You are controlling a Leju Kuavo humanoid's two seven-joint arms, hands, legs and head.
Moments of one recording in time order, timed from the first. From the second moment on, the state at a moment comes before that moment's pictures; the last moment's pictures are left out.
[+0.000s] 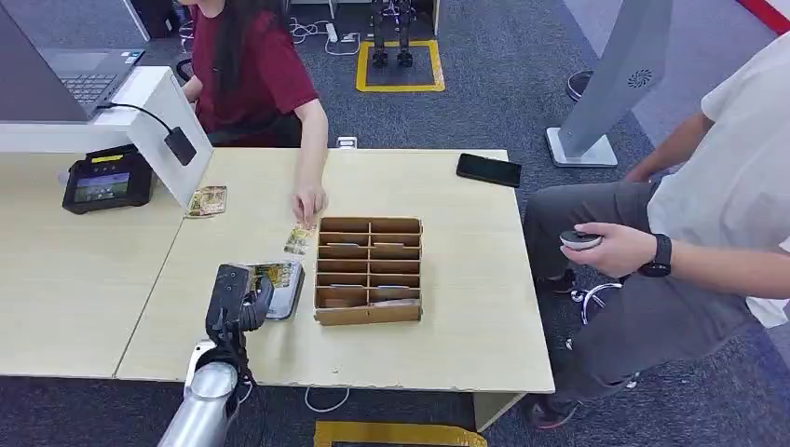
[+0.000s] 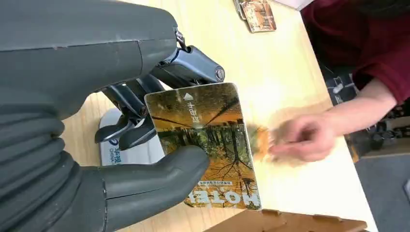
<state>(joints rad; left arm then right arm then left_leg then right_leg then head) -0.24 -0.11 -0.17 -1.01 -0.30 0.28 -0.18 0.00 0.07 -0.60 -0.19 1.57 -0.25 0.07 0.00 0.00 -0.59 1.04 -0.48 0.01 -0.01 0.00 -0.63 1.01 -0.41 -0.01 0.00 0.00</state>
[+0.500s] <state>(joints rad) -0.43 -0.12 -0.15 -0.73 -0.50 0.48 -0.14 -0.01 0.07 -0.56 -0.19 1.57 -0.25 0.06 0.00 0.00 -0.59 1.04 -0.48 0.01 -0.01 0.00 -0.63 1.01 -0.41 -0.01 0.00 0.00</state>
